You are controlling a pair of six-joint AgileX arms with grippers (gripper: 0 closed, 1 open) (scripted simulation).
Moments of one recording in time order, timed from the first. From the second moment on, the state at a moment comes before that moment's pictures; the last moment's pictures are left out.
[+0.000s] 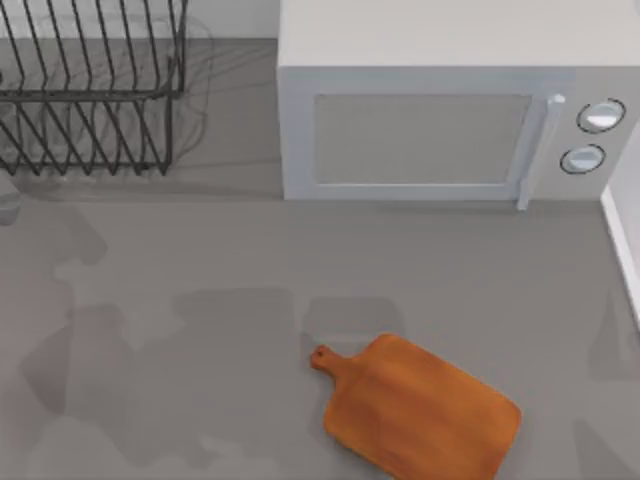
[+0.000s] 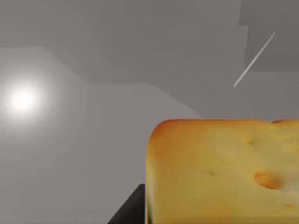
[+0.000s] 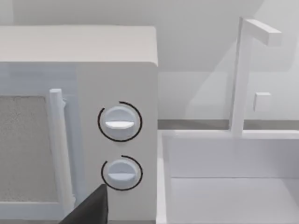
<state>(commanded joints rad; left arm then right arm) 0.13 1.65 1.21 -1.13 0.00 1.00 0.00 0.00 0.00 0.00 0.00 0.00</state>
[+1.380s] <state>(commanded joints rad) -0.45 1.93 1.54 -1.09 -0.12 -0.87 0.00 0.00 0.00 0.00 0.00 0.00</state>
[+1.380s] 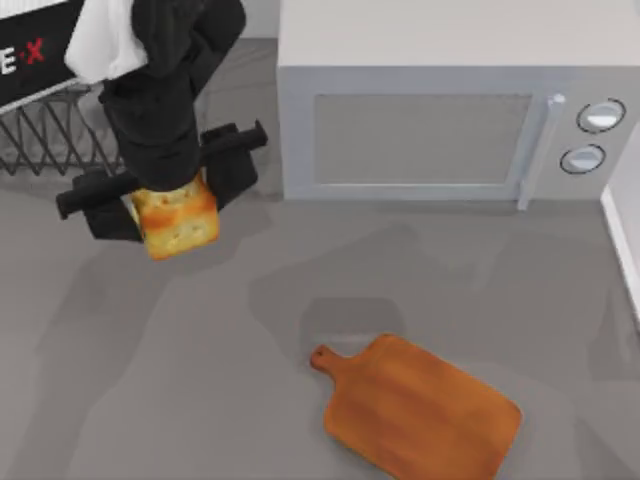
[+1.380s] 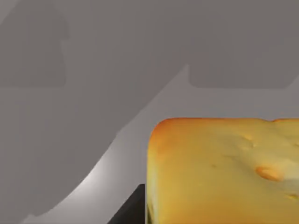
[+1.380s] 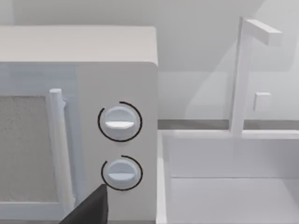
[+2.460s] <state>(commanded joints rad) -0.96 2.12 1.70 -1.17 -0.01 -2.44 0.00 0.00 0.00 0.00 0.00 0.00</state>
